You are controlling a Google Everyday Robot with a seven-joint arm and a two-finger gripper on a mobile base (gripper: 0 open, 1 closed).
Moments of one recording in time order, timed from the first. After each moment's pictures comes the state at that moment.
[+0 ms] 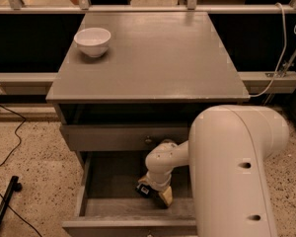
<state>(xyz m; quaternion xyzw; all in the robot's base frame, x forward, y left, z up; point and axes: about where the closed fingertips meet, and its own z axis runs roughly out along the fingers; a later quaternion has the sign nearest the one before) 0.519 -0.034 0.343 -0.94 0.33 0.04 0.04</state>
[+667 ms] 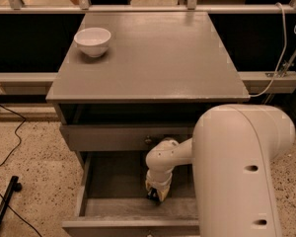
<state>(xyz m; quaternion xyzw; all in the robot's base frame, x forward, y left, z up) 0.519 -0.034 0.357 -0.94 0.33 0.04 0.04</state>
